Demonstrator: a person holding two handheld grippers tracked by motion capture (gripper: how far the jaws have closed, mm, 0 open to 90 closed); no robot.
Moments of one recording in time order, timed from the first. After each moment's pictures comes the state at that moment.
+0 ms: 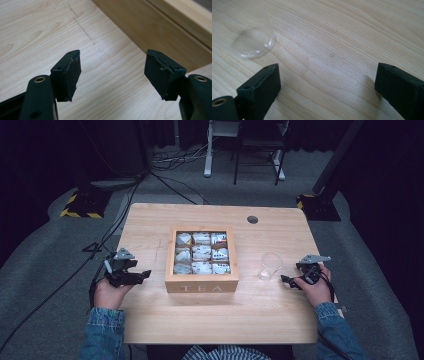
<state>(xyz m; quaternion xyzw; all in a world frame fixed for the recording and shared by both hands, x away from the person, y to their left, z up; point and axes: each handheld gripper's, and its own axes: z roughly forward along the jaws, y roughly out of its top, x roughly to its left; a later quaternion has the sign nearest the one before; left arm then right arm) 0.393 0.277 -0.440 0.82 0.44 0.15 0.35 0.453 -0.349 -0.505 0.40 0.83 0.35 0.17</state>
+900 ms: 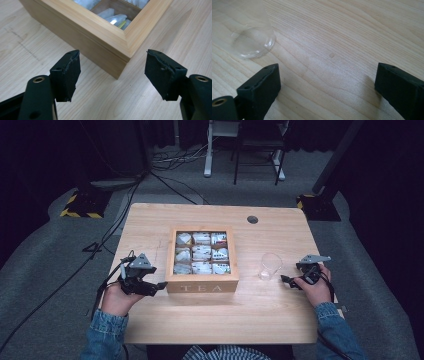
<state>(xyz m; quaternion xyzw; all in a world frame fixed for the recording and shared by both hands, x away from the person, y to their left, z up) 0.372 0.228 -0.421 0.87 0.32 0.10 0.35 0.453 -0.349 -0.505 0.40 0.83 0.35 0.17</state>
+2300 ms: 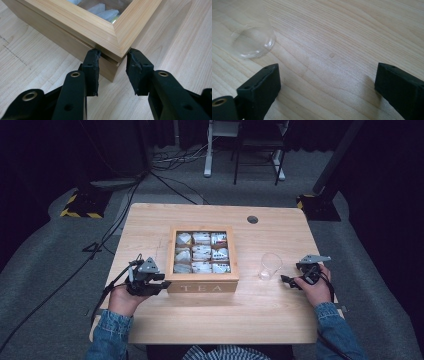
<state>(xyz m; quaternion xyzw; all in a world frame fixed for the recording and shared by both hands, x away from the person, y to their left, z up) 0.370 0.215 -0.430 0.88 0.31 0.11 0.34 0.453 -0.349 -0.505 0.40 0.83 0.35 0.17</state>
